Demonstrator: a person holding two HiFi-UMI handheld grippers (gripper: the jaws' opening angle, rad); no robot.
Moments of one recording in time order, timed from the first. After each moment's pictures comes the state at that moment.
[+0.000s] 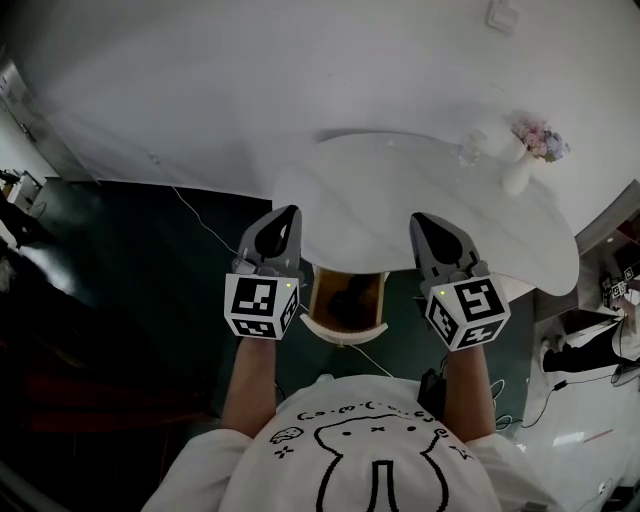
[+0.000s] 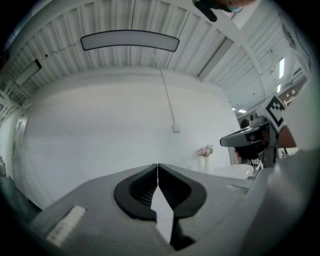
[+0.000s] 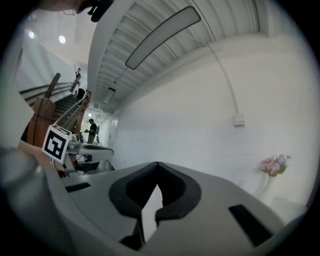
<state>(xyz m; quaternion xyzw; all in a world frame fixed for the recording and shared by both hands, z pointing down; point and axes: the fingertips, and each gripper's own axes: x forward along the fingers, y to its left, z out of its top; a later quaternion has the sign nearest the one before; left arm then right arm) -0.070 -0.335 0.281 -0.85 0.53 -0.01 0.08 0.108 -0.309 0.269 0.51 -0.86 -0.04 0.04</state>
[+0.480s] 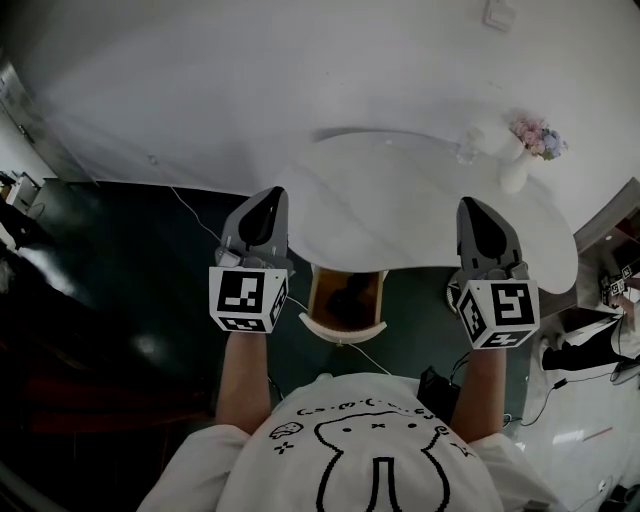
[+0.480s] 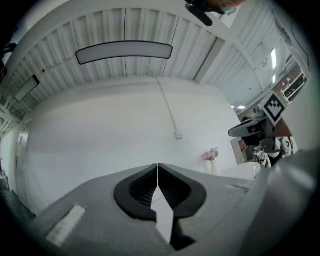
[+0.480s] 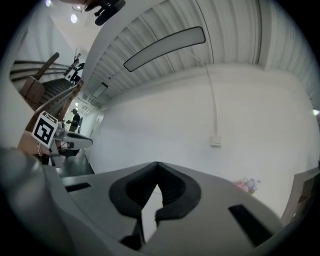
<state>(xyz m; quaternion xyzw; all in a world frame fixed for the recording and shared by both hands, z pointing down) -0.082 -0.333 0.238 -0.83 0.54 0.00 0.14 0.175 -0.300 0.222 0.60 -0.79 -0.12 0.04</state>
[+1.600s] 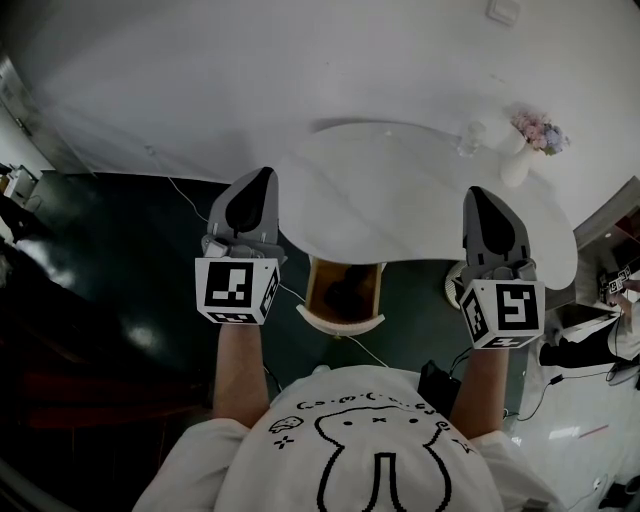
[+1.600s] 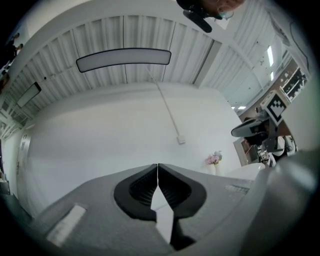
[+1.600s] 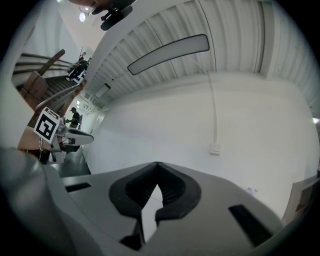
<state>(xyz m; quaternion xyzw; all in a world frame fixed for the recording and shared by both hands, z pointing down) -0.089 -0.332 0.215 -0.82 0.54 0.02 0.17 0.174 -0.294 0.204 0.60 -0.78 -0.15 0.03</state>
